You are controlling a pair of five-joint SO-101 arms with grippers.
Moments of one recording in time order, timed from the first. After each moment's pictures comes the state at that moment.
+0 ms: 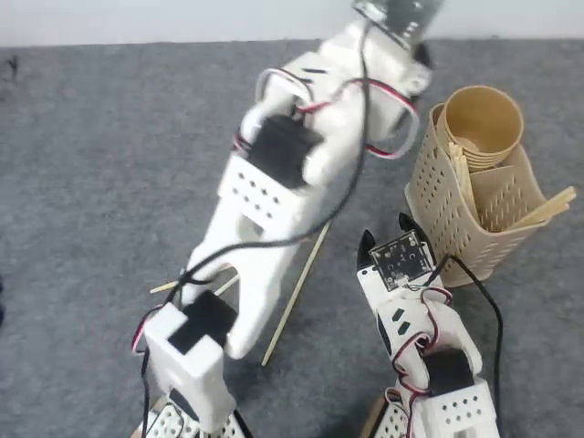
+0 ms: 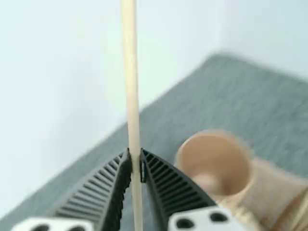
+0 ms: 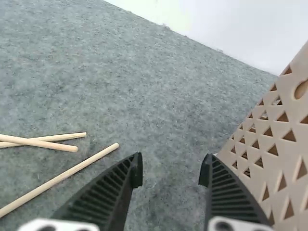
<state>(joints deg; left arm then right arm) 34.5 16.4 -52.7 67.2 -0.9 -18.0 -103.6 95.5 41.6 14.8</state>
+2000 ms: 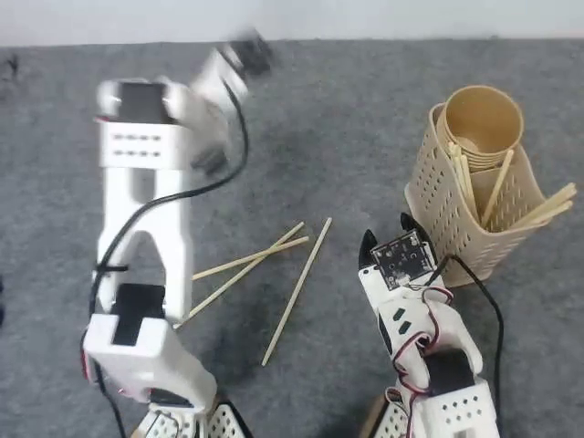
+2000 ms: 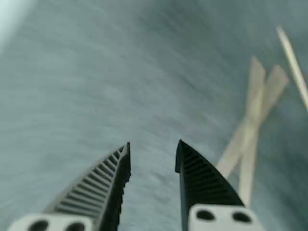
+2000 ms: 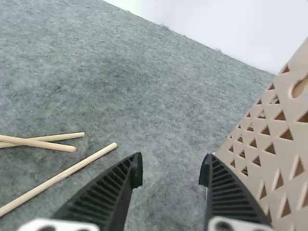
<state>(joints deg) -0.1 11.4 -25.3 98.1 -41.6 -17.5 -103.6 95.5 41.6 14.8</state>
